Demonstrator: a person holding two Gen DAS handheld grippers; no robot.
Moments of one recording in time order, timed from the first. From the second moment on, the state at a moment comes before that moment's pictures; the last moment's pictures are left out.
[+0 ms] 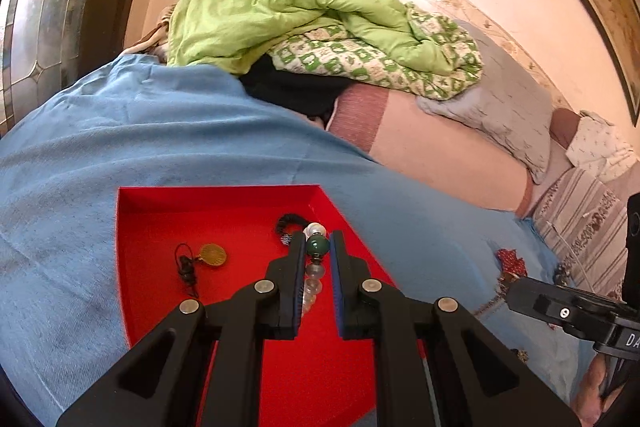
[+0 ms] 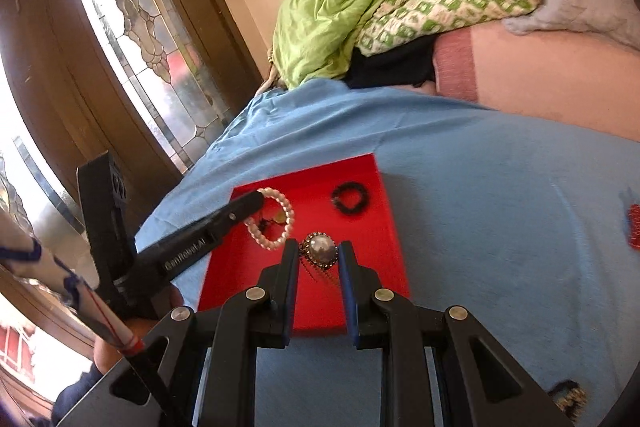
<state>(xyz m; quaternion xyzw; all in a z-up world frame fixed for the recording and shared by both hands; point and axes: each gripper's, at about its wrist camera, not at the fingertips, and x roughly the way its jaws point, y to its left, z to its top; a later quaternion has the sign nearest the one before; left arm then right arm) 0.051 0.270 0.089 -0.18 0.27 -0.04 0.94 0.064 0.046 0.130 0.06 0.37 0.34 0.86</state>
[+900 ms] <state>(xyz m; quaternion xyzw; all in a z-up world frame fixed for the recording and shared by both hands) 0.075 0.293 0.059 -0.21 0.34 0.00 0.92 0.157 0.137 0.071 0.03 0.46 0.30 0.84</state>
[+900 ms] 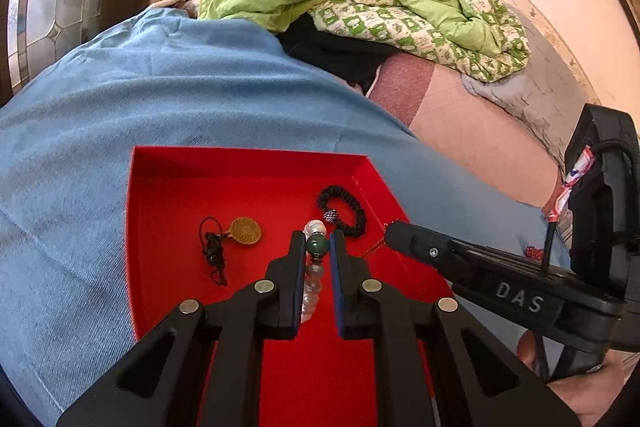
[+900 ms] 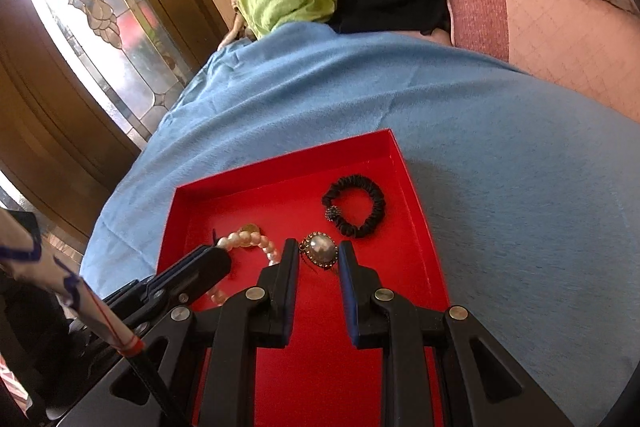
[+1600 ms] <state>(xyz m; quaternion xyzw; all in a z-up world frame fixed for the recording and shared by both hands) 0.077 0.301 0.054 -0.22 0.35 0.03 0.91 0.170 0.150 0.046 0.01 0.49 0.27 0.83</state>
